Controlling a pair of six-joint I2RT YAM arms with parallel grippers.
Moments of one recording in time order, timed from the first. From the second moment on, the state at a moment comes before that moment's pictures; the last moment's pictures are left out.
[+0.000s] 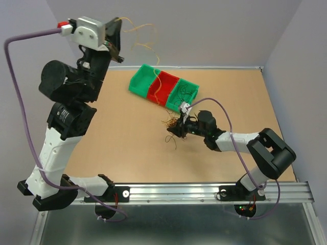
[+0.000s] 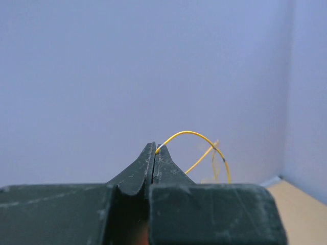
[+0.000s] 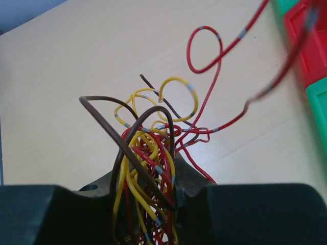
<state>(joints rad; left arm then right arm) -0.68 1.23 1.89 -0.16 -0.12 0.25 0.67 1.60 0.66 0.73 -0.49 0.10</state>
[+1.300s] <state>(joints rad) -0.37 1.93 1.86 0.06 -0.03 0.24 0.67 0.61 0.36 0.29 0.04 0.20</state>
